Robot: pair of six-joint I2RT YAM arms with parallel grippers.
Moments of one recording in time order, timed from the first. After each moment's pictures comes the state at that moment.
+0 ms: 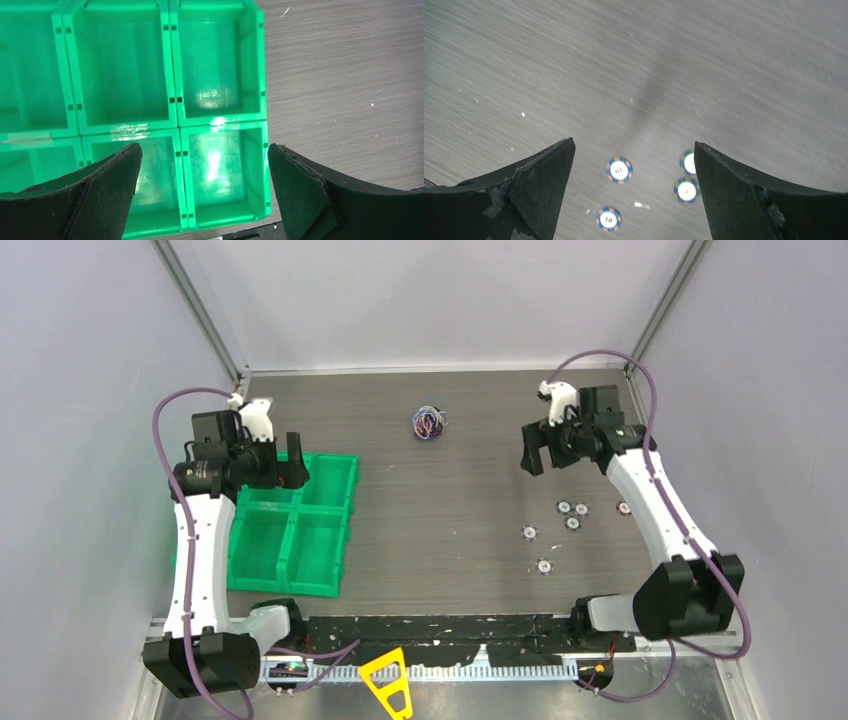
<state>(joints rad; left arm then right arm) 0.14 1.09 1.22 -0.97 0.29 0.11 0.07 1.28 1.17 -0.74 -0.32 -0.23</state>
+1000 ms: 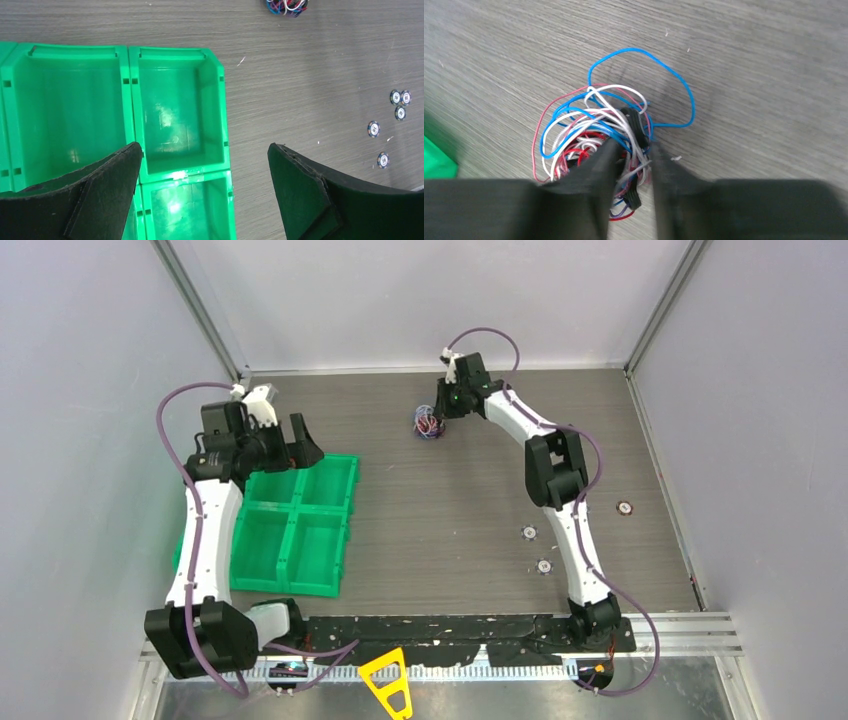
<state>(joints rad) 0.13 1.18 1.15 -0.70 0.45 -0.08 0.40 2.50 2.17 -0.40 -0.26 0.22</state>
